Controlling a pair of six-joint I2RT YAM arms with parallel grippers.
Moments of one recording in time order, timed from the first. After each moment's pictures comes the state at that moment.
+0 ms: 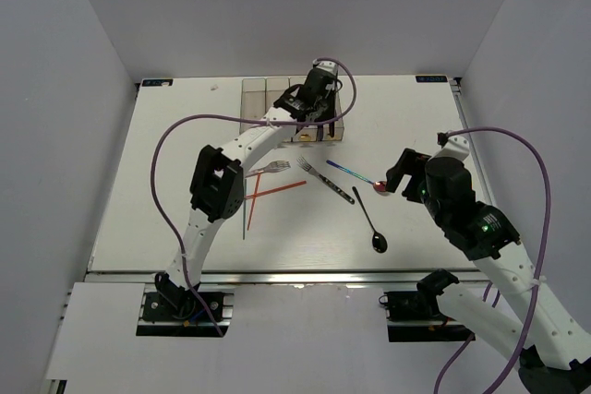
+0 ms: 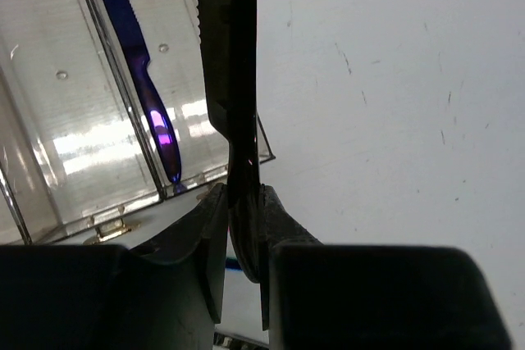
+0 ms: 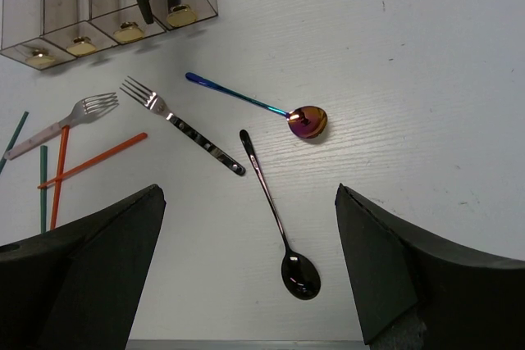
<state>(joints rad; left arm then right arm) -0.67 2.32 2.18 -0.48 -0.12 -0.42 0.57 0.71 0.91 -0.72 0.40 0.53</state>
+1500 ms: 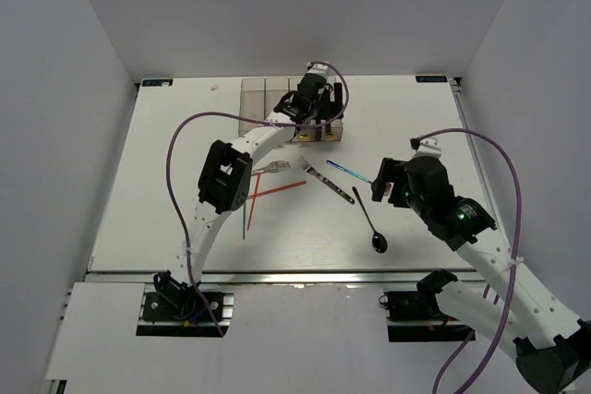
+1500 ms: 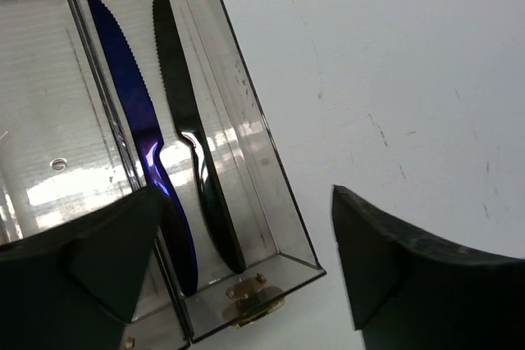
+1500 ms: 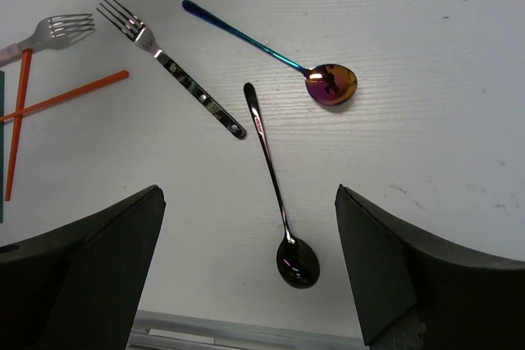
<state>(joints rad) -0.61 2.49 2.18 -0.16 -0.09 -0.39 0.57 0.79 0.81 -0.65 0.28 0.48</state>
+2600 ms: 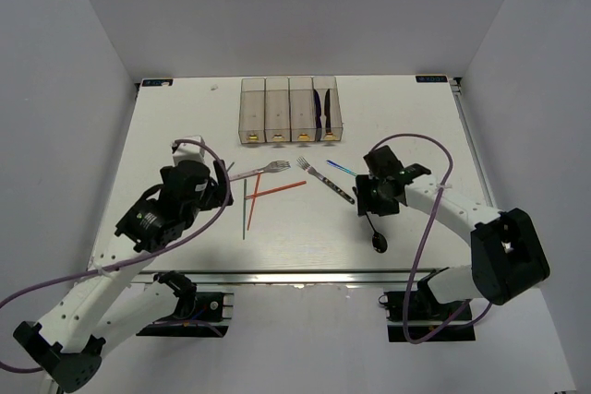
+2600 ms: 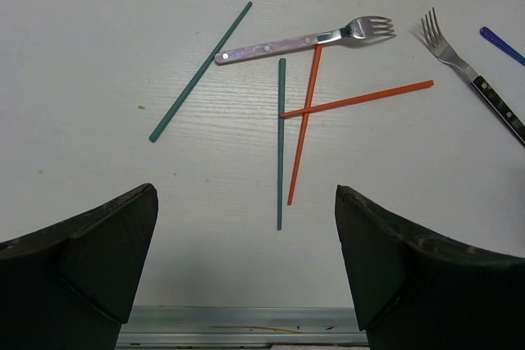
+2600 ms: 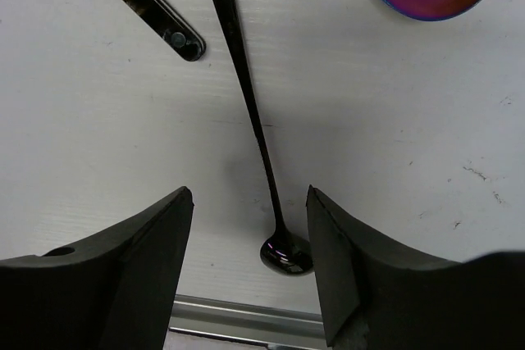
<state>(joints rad) -0.61 0.82 0.94 -0.81 -0.46 -0.49 0.51 1.38 0.84 -0.64 0.05 0.40</state>
